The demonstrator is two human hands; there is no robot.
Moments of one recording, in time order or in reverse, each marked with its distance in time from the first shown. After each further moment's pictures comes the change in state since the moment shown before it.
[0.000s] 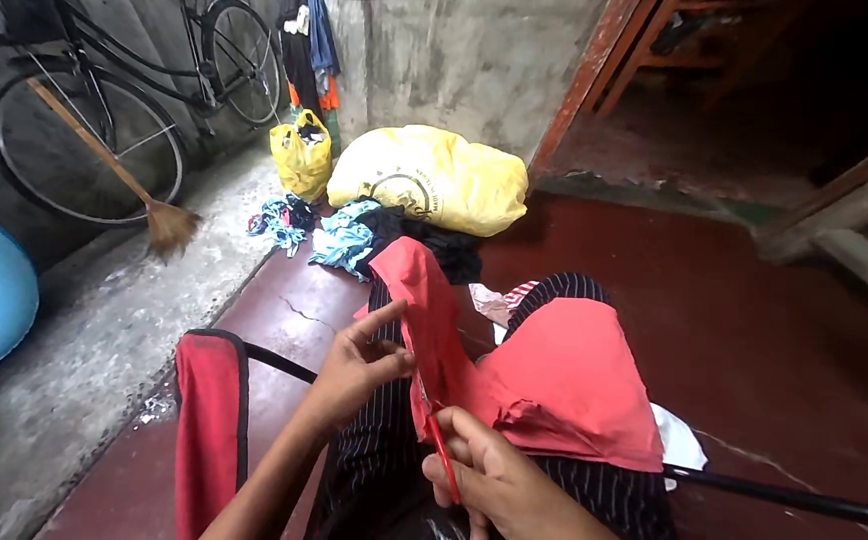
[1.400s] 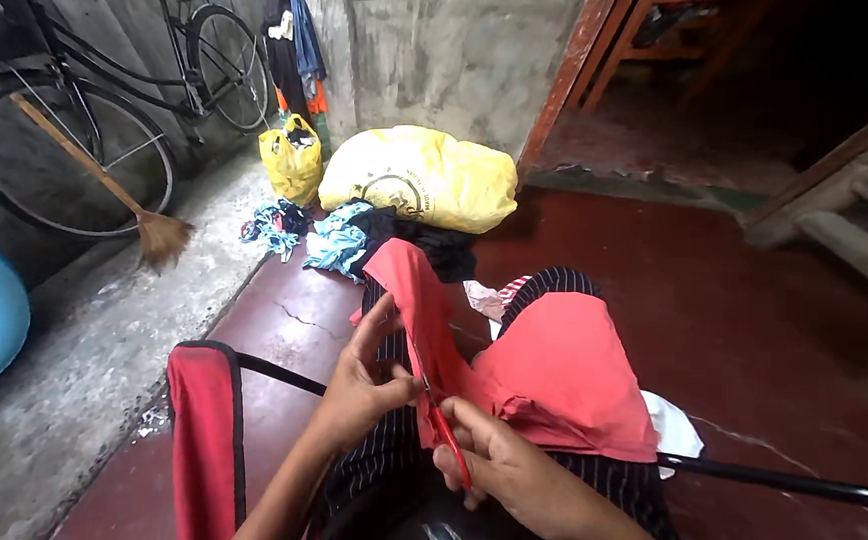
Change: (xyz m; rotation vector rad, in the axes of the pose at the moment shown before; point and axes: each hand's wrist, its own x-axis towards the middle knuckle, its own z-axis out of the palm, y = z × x) left_hand -0.005 -0.011 0.015 -0.039 -0.034 0.025; right_hand 0.007 0.014 -0.023 -0.016 -0.047 -0.106
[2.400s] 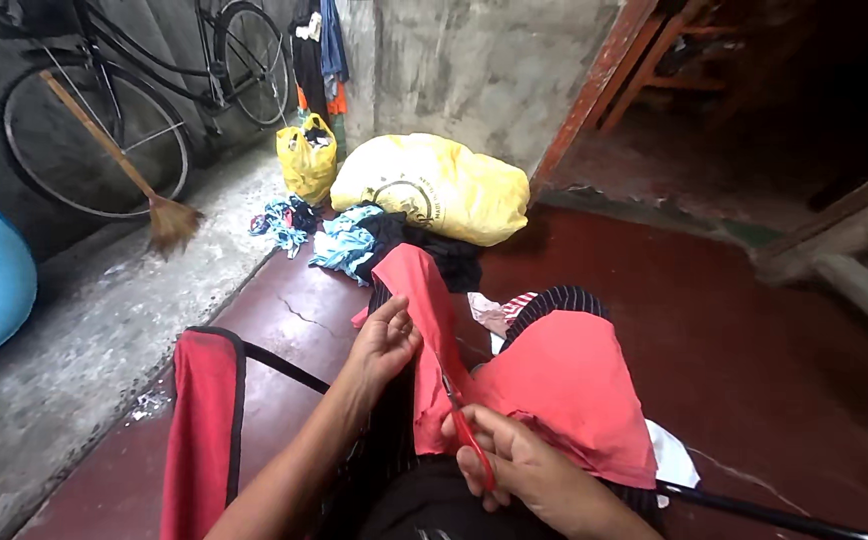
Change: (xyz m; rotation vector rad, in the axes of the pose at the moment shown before) left_hand 0.075 -0.016 0.011 -0.831 0.472 -0.312; right_hand -0.006 0.007 -0.026 0.024 -0.019 0.056
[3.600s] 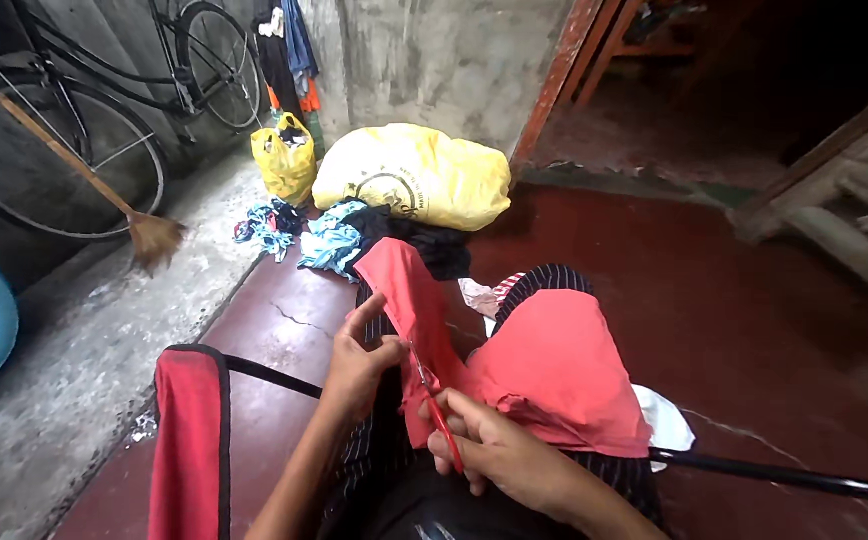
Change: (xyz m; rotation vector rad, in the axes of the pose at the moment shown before) left_hand -0.037 0.000 -0.027 0.670 -0.182 0.375; right_hand 0.014 -0.006 0.010 -0.087 0.004 0.086
